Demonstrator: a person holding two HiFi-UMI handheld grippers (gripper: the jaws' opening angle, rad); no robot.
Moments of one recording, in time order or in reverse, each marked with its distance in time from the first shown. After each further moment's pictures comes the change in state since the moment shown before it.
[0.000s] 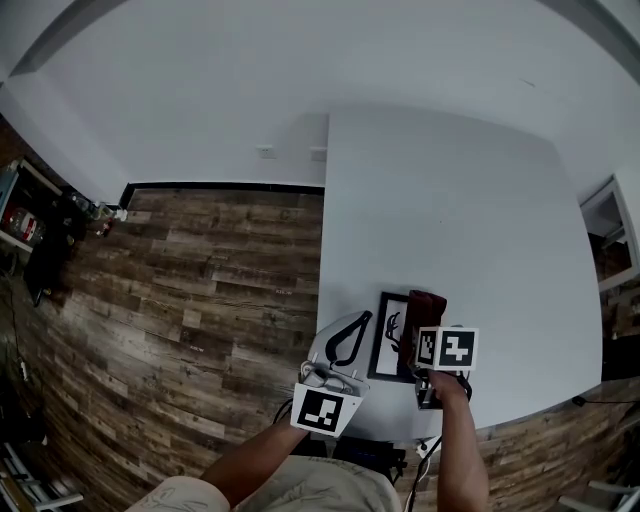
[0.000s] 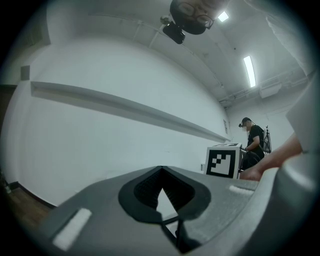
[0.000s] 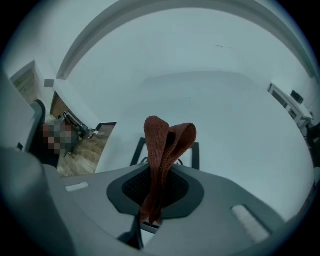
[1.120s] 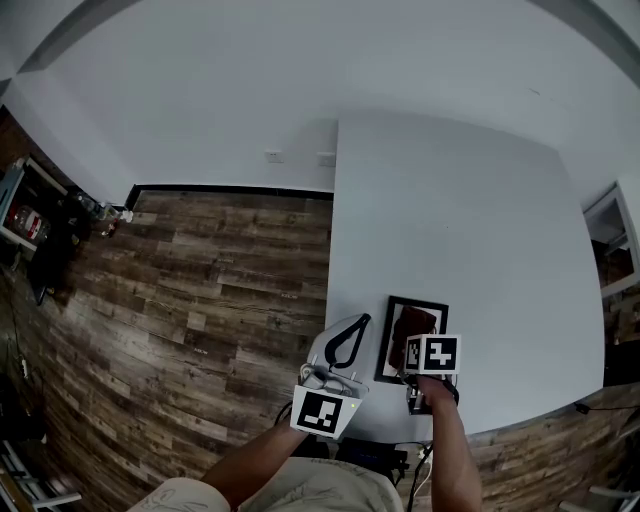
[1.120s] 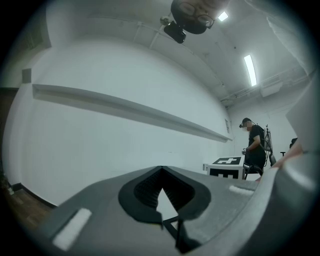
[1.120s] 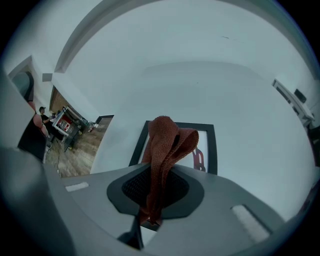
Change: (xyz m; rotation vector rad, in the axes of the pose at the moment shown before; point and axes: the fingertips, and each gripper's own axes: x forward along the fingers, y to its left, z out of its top) left arm -0.013 0.016 0.003 0.007 -0.004 0.020; right arm 0.030 0.022 -0.032 -0.010 0.085 -0.001
